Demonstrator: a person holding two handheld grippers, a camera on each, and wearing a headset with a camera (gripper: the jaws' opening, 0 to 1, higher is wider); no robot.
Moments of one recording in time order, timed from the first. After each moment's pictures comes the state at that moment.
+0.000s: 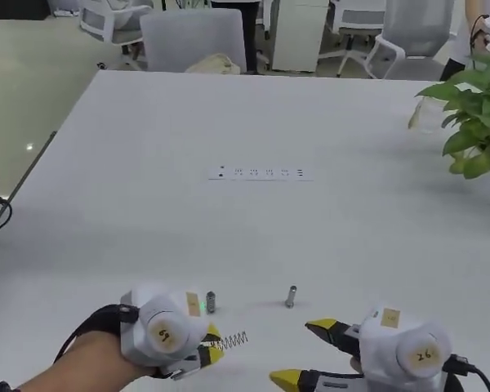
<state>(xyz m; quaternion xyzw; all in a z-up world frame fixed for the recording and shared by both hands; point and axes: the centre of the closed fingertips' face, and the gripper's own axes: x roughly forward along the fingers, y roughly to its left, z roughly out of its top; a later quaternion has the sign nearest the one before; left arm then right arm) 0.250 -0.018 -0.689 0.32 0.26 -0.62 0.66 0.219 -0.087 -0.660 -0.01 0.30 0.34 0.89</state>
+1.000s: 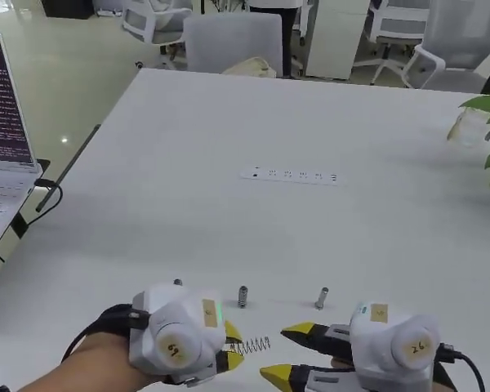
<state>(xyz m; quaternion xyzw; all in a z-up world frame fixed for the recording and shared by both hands) 0.221 0.003 -0.658 0.33 0.22 -0.63 0.67 0.216 -0.017 -0.651 -0.02 0.28 0.44 0.85</state>
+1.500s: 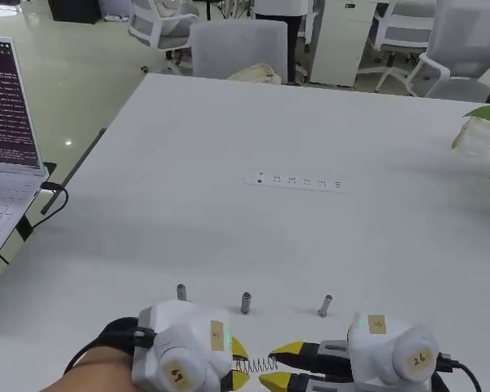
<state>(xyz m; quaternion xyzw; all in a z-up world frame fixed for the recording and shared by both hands) 0.210 0.001 -0.657 0.35 0.21 -0.64 0.65 0.207 -0.005 -0.648 -0.01 0.28 0.47 0.84</state>
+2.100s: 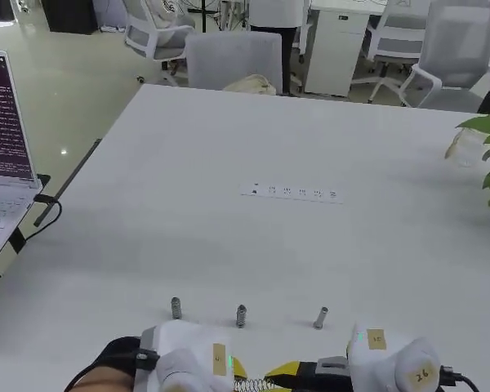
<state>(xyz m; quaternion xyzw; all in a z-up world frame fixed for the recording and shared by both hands) 0.208 -0.005 -0.665 0.35 0.21 -0.65 0.65 0.201 -0.004 -0.640 -0.02 0.28 0.49 0.83</state>
